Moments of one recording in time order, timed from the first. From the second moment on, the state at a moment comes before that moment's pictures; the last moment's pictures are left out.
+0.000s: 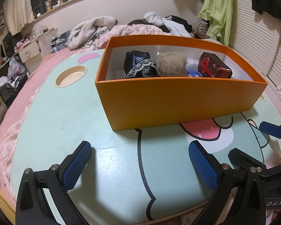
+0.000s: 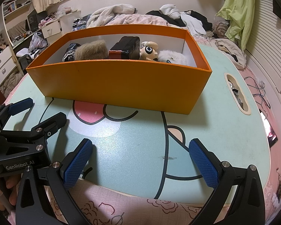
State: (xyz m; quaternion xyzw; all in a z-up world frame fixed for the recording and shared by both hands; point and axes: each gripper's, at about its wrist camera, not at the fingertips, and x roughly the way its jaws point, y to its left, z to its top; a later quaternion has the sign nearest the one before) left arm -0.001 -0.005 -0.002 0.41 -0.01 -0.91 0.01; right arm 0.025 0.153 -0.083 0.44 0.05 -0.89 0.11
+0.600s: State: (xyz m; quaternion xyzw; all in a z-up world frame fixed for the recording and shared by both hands) left arm -0.001 -0.015 0.003 0.40 0.00 -0.91 0.02; right arm 0.001 0.118 0.004 0.36 -0.05 -0.89 0.26
